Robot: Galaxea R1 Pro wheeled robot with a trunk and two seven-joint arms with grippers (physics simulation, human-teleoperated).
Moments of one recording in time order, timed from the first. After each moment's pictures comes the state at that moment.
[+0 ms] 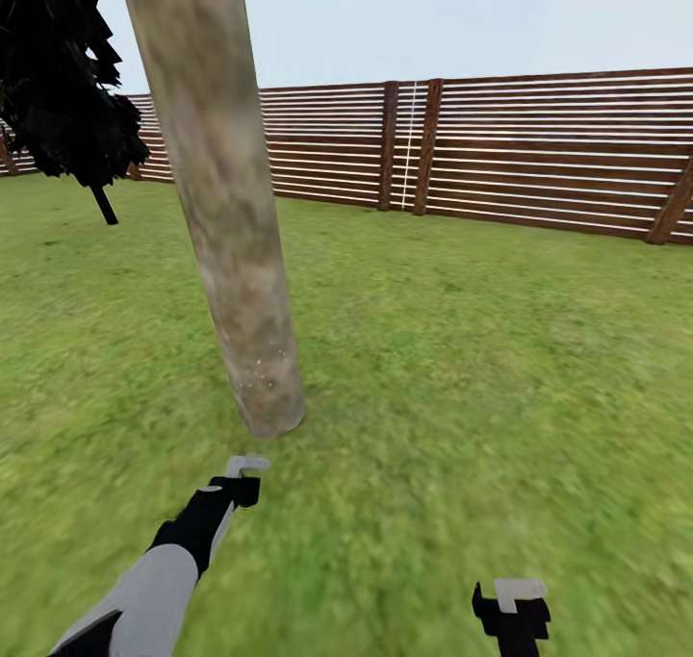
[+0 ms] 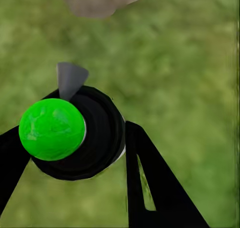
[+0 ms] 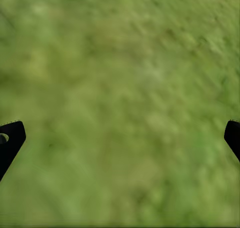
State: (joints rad) left arm -0.74 -0.10 0.50 -0.42 -0.57 0.19 -0.07; right arm -0.49 -0.01 -0.19 -0.04 0.40 -0.48 -0.44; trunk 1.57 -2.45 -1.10
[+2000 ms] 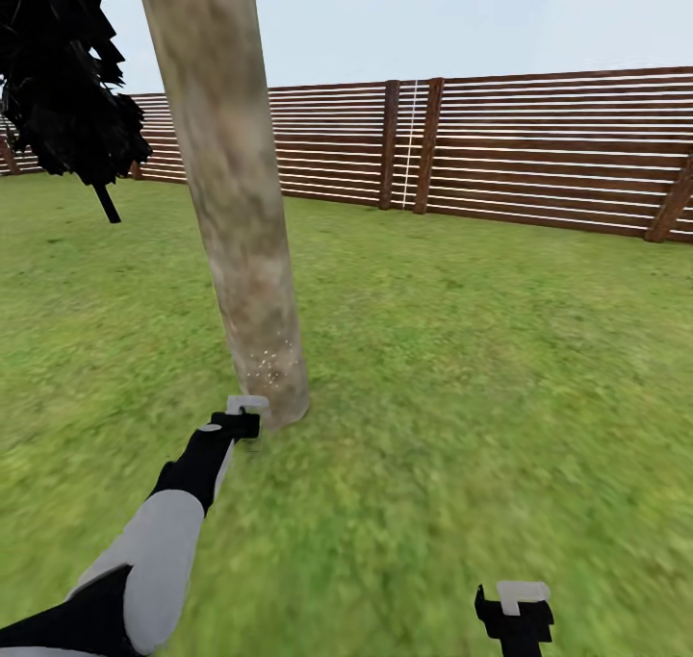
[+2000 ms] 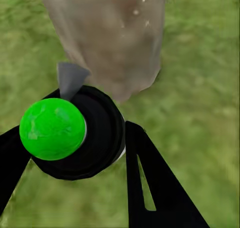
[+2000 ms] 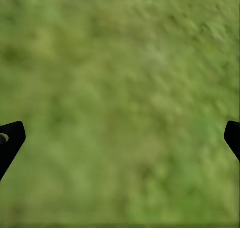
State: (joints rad) left arm -0.88 -0.12 0.47 -0.56 -0.57 0.23 -0.11; right arm -0.48 -0.02 -0.19 -0.03 0.40 -0.48 -0.44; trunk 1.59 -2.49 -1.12
